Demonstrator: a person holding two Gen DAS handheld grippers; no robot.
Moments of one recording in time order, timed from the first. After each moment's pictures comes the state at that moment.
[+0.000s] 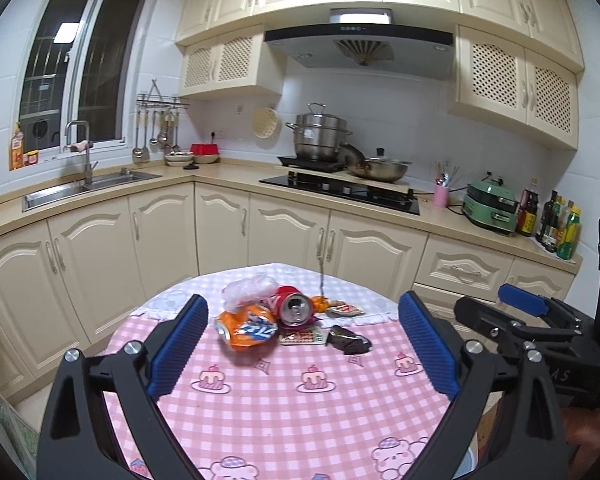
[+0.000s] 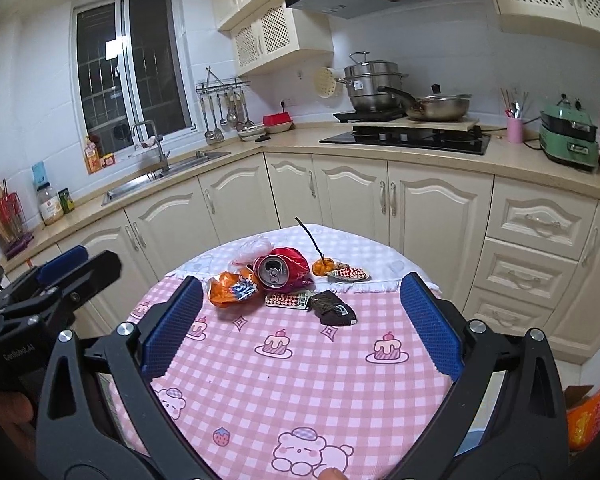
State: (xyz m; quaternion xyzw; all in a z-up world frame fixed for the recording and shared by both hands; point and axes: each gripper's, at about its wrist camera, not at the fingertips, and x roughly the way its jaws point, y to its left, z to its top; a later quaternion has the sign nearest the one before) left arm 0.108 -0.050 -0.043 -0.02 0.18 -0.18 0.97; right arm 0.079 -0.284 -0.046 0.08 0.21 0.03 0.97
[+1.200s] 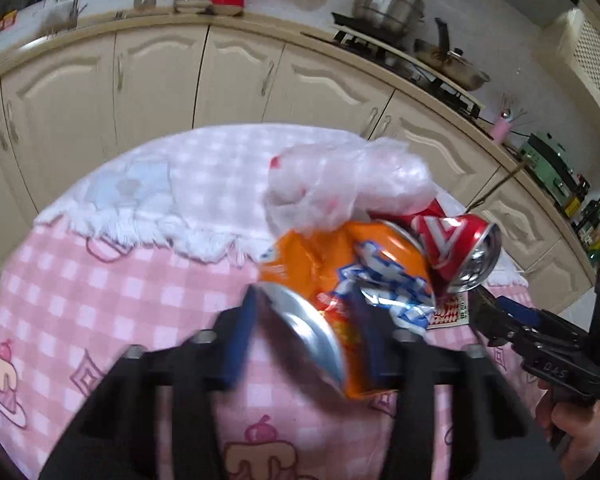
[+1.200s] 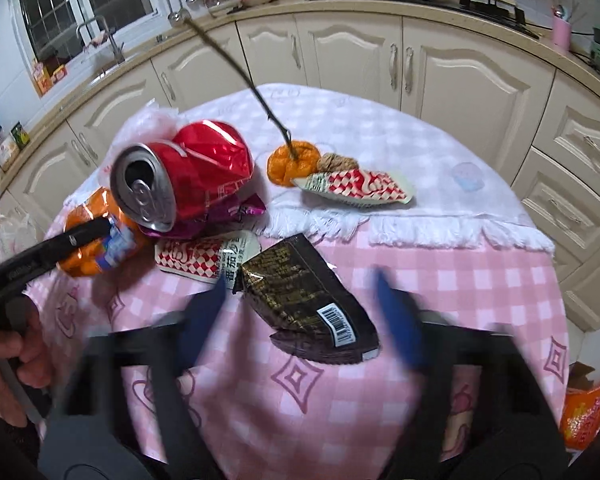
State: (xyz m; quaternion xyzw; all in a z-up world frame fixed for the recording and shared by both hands) left arm 0.365 -0.020 -0.229 -0.07 0.41 -0.18 0.89; right arm 0.285 -0.289 -0.207 0.07 0.42 0.04 0.90
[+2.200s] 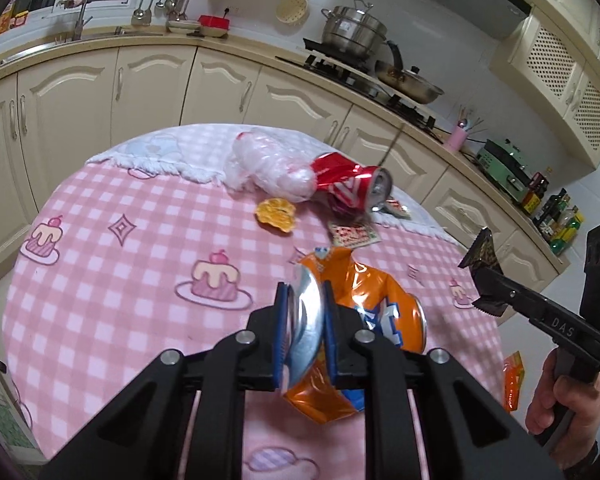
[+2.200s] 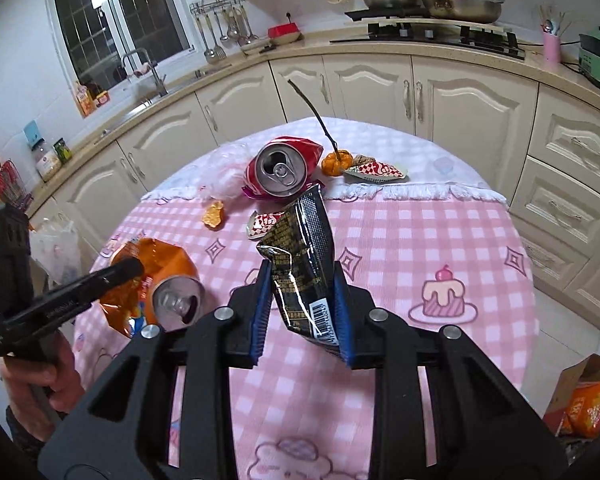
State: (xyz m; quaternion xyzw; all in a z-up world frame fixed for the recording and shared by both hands) left arm 0.220 -0.005 -0.197 -0.11 0.37 -0.23 0.90; right arm 0.160 -0.286 -0.150 0.11 0.35 0.08 0.93
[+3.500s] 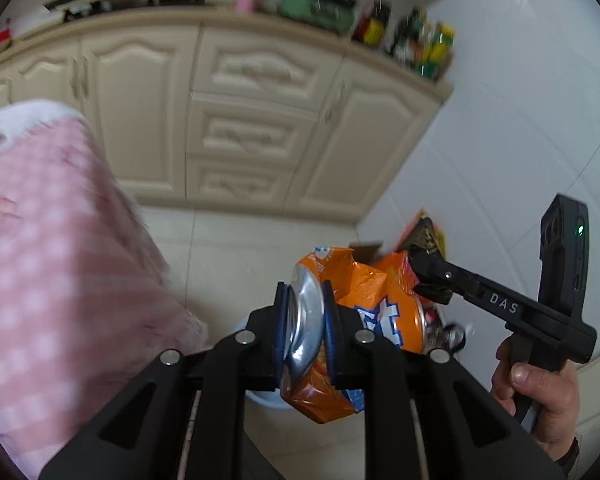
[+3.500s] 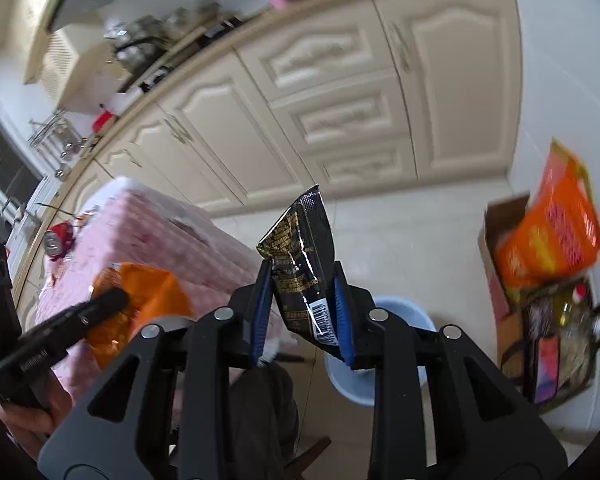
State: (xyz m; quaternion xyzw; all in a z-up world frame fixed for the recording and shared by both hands) left arm 0.076 -0.409 -0.267 0.07 0.44 -0.48 0.76; right arm -0.071 -0.612 -0.268 0.33 0.34 -0.18 0.86
